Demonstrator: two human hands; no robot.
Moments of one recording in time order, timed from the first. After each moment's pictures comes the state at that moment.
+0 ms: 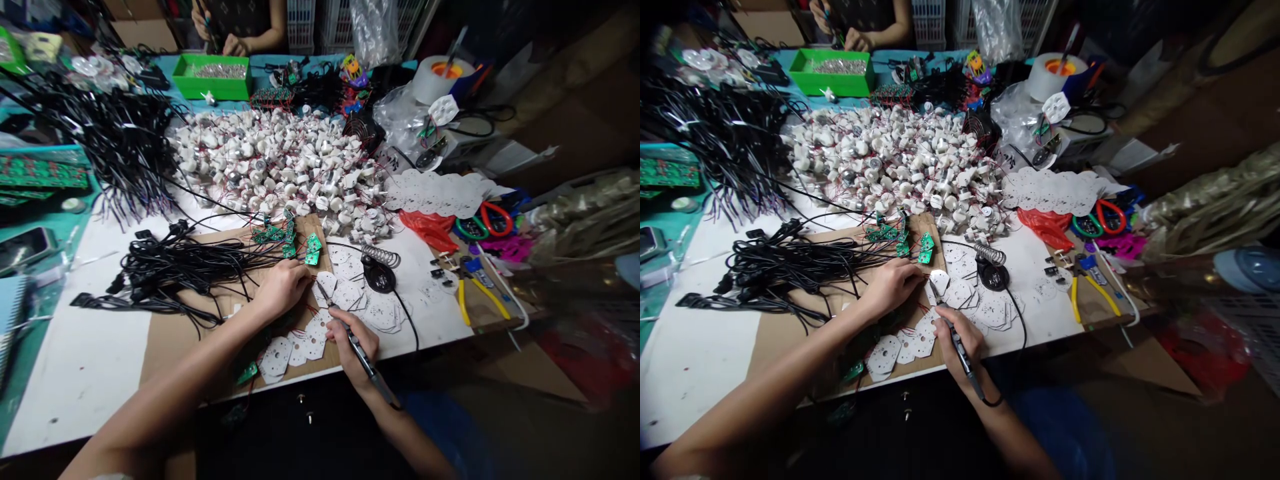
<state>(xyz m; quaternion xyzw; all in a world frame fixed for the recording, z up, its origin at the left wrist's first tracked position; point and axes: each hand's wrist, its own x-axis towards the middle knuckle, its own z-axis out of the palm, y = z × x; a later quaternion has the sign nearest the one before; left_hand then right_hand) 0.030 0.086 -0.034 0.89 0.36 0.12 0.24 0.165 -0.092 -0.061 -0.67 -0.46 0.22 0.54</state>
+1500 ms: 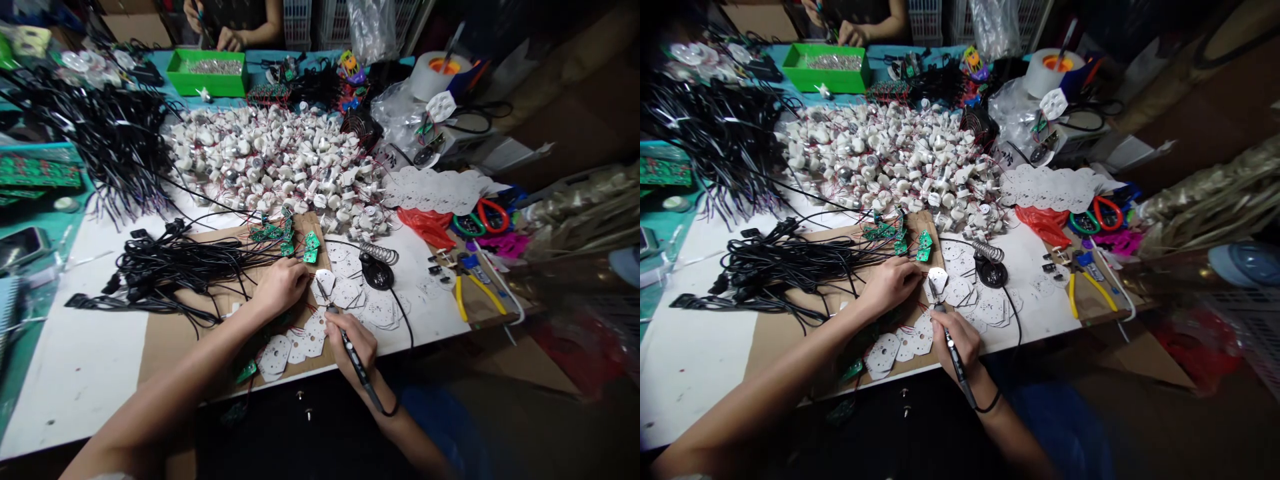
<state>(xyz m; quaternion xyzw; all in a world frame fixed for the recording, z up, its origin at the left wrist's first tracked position) 0.033 0.083 -0.029 0.89 0.38 0.08 0.23 0.171 -0.090 -0.053 -0.61 -0.60 0.12 0.51</state>
